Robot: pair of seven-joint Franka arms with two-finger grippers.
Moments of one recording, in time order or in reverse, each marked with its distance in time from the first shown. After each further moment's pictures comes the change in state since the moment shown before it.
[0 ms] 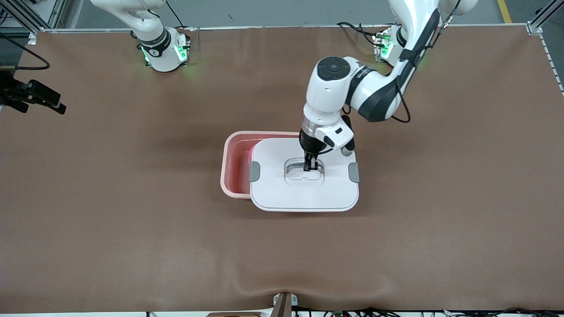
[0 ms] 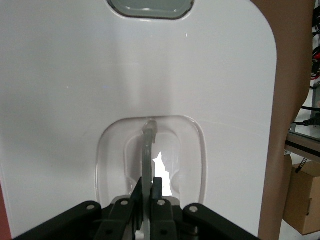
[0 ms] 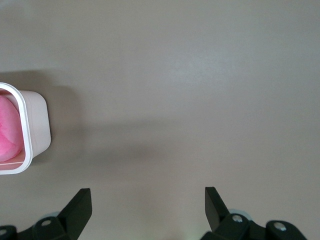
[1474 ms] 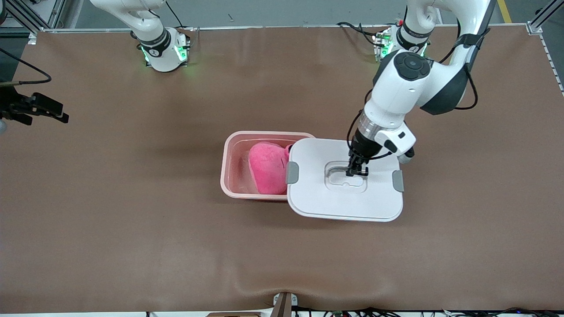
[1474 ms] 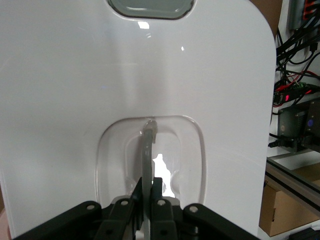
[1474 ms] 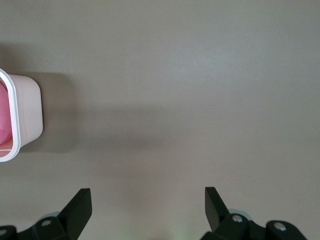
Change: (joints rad) left arm 0.202 -0.203 -0.001 -0.173 -0.215 0.043 0.382; right arm 0.015 0.050 -0.052 0.010 0.012 0.001 -0.122
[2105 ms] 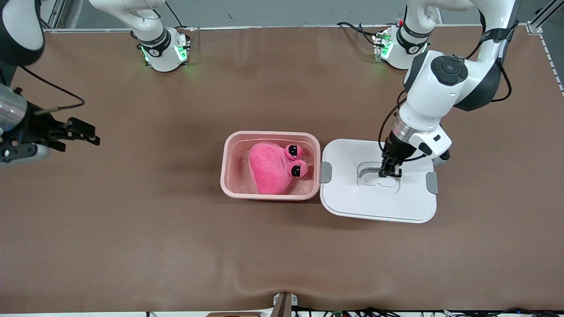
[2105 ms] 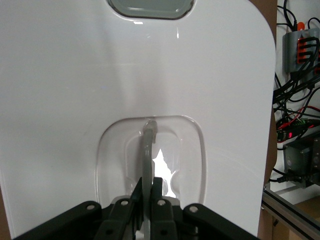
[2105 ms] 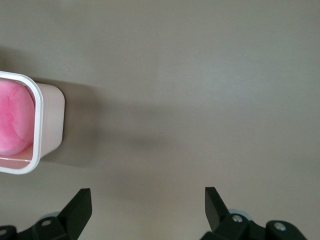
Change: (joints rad) left arm 0.070 -0.090 0.050 -0.125 0.000 -0.001 0.161; right arm 0.073 0.085 0.000 0.016 0.057 0.106 -0.040
